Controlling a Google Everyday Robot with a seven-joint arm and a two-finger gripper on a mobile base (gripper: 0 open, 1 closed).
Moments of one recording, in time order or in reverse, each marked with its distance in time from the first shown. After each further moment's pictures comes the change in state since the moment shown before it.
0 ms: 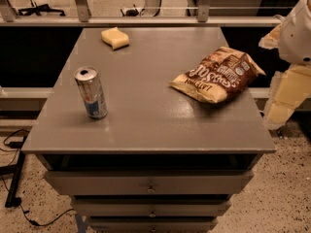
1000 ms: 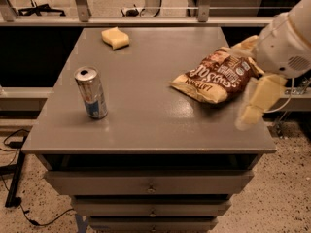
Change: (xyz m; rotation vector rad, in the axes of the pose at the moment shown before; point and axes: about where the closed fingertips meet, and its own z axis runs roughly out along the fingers) arm -0.040 -0.001 0.038 -0.086 -0.266 -0.083
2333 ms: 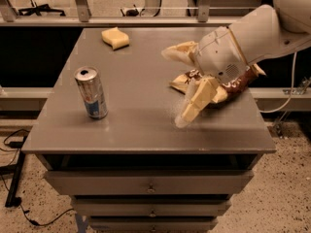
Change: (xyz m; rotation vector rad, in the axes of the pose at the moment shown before) arm -0.118 0.009 0.062 -0.181 -0.509 -0.161
